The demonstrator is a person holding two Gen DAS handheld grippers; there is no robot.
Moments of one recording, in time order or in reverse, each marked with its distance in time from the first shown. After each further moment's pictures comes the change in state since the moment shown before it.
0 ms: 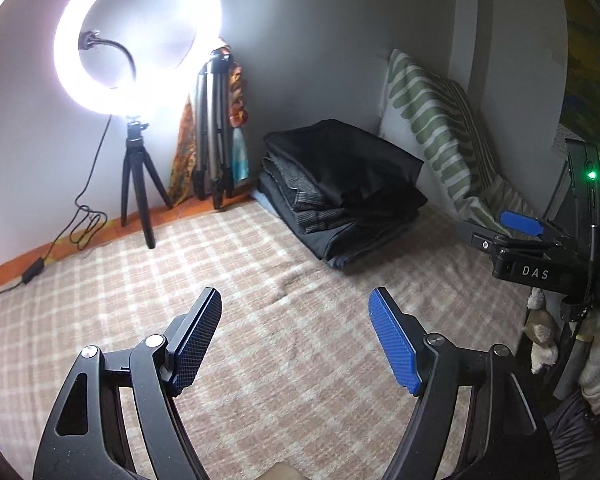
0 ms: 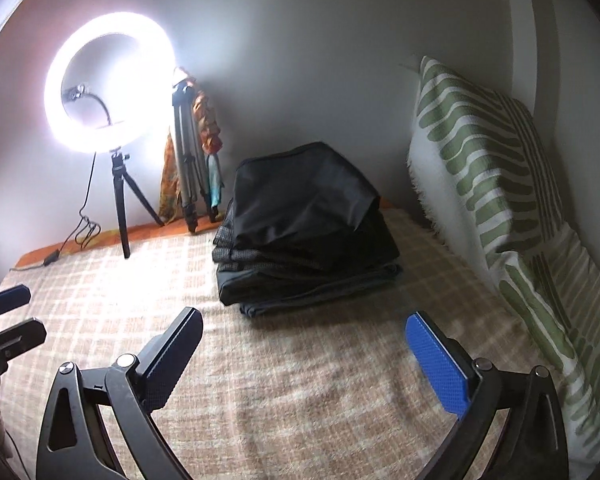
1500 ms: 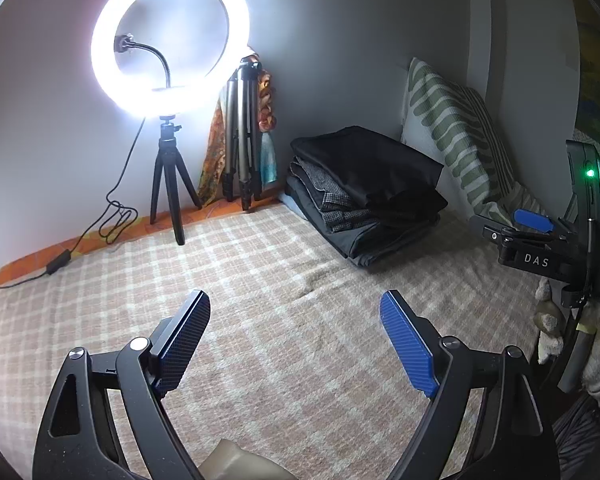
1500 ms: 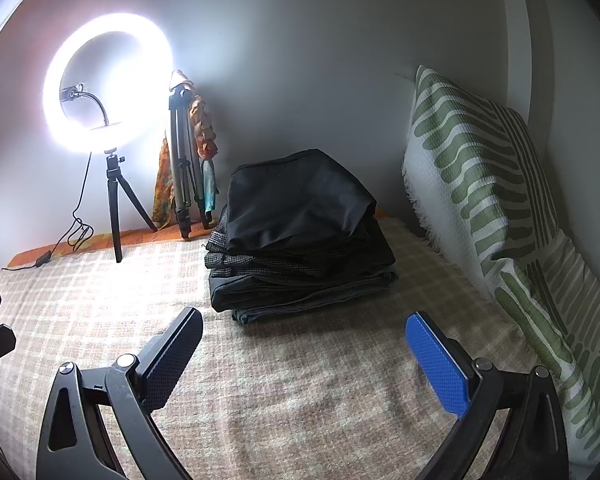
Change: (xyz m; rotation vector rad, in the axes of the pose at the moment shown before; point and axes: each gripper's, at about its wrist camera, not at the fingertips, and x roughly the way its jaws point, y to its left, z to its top) left arm -0.018 0.009 -0.011 -0.005 -0.035 0.078; right arm 0.004 0.001 -0.004 -0.004 -0.047 -0.028
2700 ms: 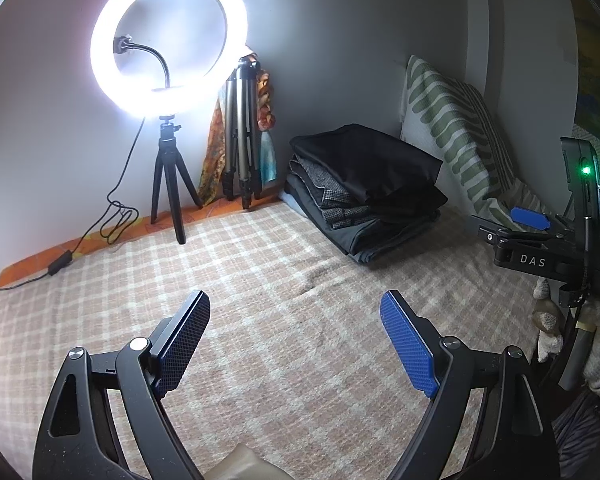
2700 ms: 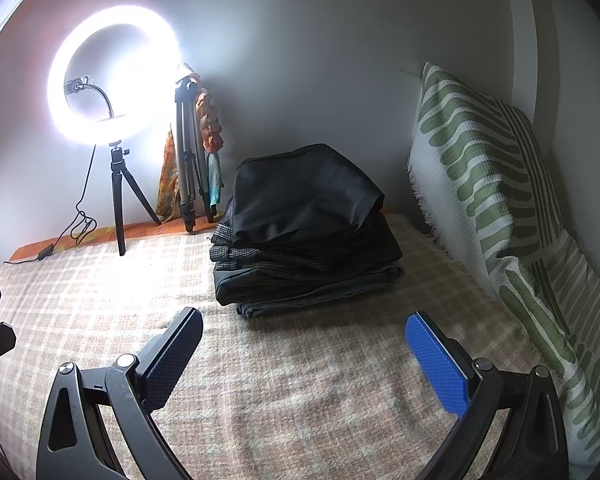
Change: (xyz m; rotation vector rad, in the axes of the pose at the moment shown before) left arm -0.003 -0.001 -0.003 0.010 -0.002 0.000; right arm 0.003 0.004 -0.004 -0.011 0.010 0.012
